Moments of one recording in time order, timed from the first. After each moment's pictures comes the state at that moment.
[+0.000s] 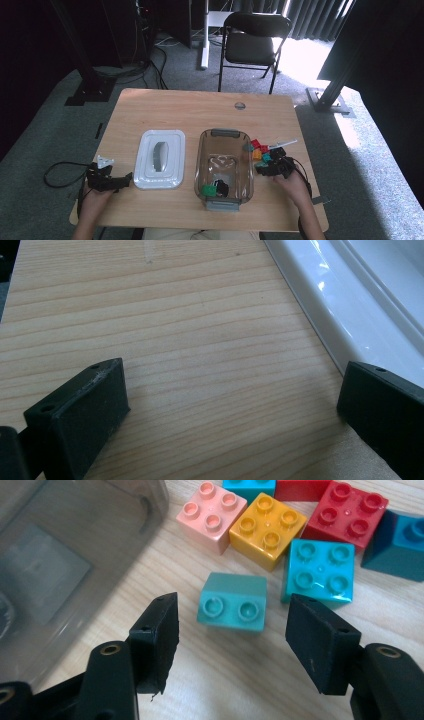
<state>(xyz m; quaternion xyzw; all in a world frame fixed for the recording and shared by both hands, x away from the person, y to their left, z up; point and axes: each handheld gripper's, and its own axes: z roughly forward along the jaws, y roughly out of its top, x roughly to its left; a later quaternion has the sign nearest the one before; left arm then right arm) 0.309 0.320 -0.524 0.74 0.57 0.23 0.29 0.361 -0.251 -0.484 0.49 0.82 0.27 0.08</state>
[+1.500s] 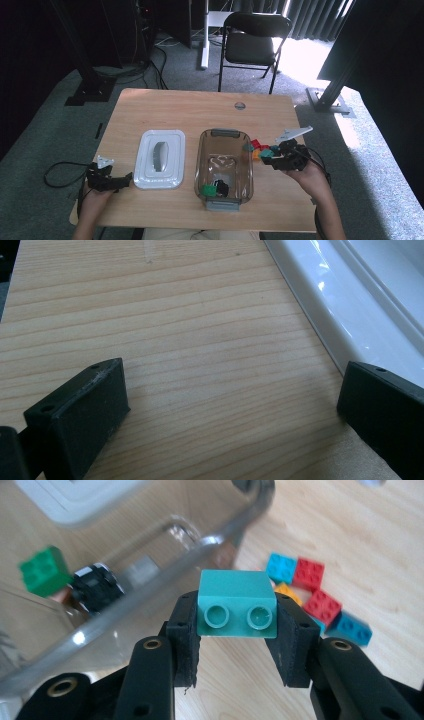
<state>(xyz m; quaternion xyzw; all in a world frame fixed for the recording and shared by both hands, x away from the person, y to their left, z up) 0.309 0.320 -0.524 0.74 0.57 0.23 0.29 0.325 -0.246 -0.372 0.36 0.87 0.32 0.12</state>
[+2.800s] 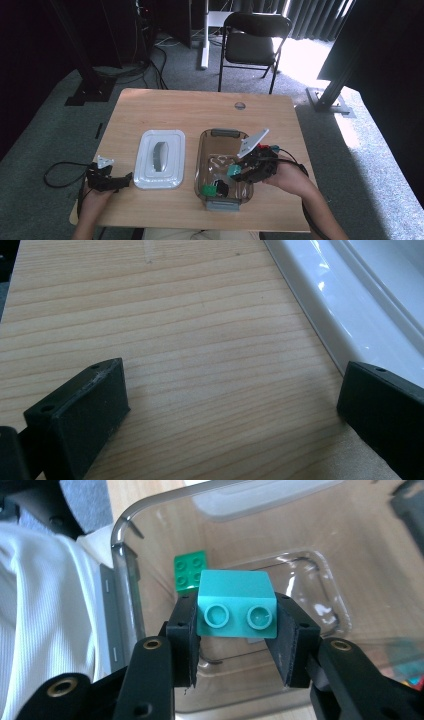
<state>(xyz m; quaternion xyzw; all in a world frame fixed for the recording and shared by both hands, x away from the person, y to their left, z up) 0.309 0.320 -0.524 0.74 0.57 0.23 0.29 0.305 -0.155 -0.350 0.15 0.95 0.28 0.03</state>
